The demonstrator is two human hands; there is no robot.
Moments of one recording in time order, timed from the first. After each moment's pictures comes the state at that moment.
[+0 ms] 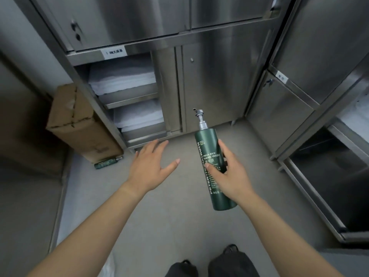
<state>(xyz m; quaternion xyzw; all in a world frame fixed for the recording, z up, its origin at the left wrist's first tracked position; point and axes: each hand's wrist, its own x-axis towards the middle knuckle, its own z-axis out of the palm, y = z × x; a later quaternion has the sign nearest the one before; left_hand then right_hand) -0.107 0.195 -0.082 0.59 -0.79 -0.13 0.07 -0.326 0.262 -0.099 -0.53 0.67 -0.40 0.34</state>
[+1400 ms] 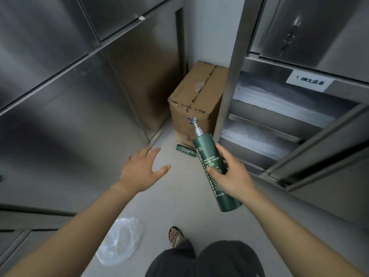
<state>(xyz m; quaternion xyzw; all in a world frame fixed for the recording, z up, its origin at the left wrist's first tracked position) 0.237 0.058 -0.128 0.86 -0.48 -0.16 0.03 0.011 -0.078 -0.139 -0.77 0.42 -0.15 0.46</state>
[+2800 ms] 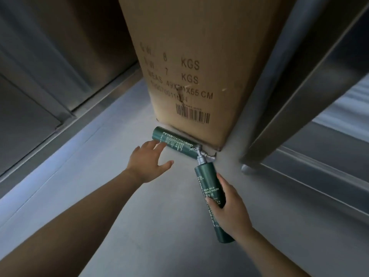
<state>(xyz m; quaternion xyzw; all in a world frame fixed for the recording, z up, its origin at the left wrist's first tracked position) 0.424 -0.247 -0.888 0.84 -0.53 -0.13 0.00 0.161 -0.307 -0.923 -0.76 0.45 -0.10 0.45</state>
